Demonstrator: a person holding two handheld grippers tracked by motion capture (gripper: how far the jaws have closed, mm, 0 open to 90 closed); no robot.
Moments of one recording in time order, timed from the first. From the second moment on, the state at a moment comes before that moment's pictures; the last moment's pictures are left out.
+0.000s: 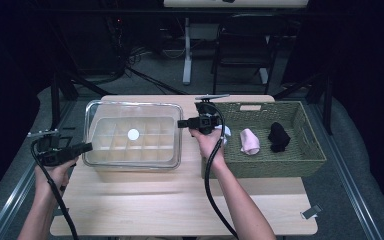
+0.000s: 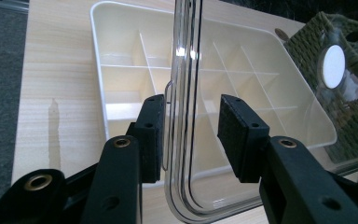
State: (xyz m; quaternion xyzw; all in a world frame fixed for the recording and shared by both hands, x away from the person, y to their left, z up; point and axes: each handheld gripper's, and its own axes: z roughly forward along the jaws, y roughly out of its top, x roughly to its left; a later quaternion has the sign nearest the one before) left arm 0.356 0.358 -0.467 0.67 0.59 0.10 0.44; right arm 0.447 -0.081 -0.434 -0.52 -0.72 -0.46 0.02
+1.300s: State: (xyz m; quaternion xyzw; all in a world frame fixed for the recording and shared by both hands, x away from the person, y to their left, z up) left arm 0.277 0.364 -0.483 0.69 0.57 0.06 0.44; right arm 0.367 -0.092 -0.451 -0.49 -0.73 -0.48 0.03
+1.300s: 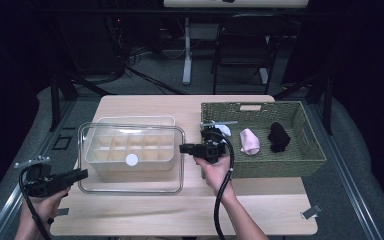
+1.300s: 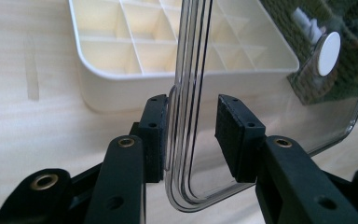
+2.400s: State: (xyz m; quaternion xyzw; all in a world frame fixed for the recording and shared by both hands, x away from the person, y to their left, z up) left arm 0.237 0.381 -0.529 0.72 0.57 -0.02 0.40; right arm 0.336 -0.080 -0.513 -0.49 -0.75 -0.44 0.10
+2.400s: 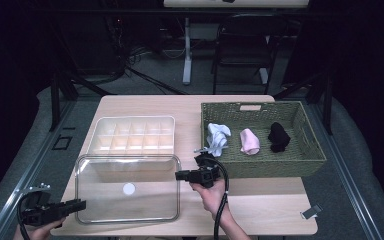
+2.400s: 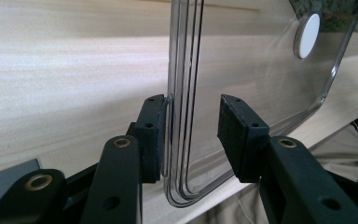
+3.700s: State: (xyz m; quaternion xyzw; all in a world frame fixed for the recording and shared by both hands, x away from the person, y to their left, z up) left arm 0.237 0.366 -0.555 0.74 0.56 -0.08 0.36; right arm 0.322 -0.088 -0.552 -0.51 -0.74 -0.42 0.10
